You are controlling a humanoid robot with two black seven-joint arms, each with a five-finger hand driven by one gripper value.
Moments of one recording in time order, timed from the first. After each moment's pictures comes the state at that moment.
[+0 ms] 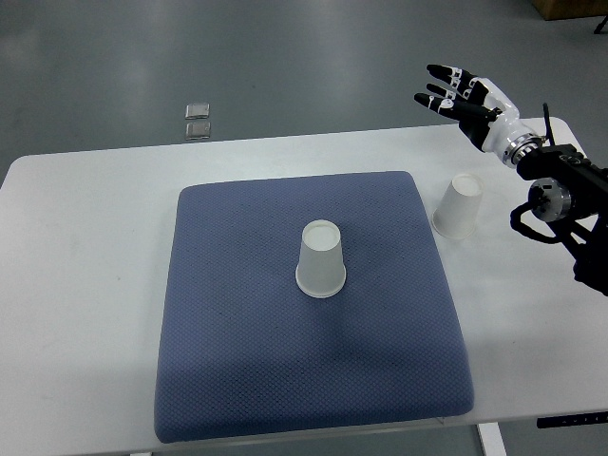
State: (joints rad) left arm 0.00 0.00 -0.15 -0.16 0.08 0.04 -0.04; right arm 0.82 -0.31 0.77 0.67 -0.51 0.19 0.26
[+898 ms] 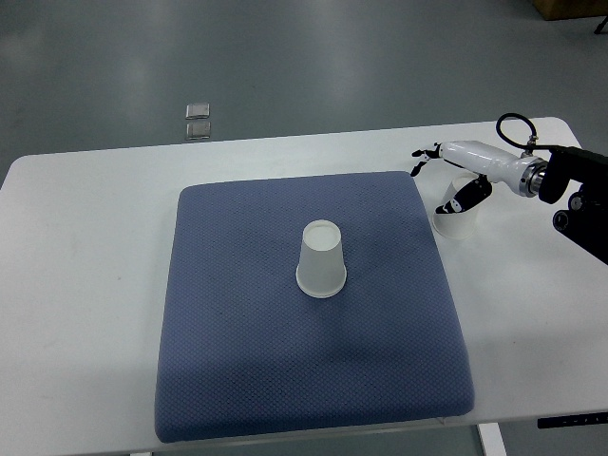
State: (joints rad) left arm 0.00 0.00 -0.15 -0.16 0.08 0.04 -0.04; right arm 0.86 -0.49 0.40 0.76 -1.56 0.02 0.41
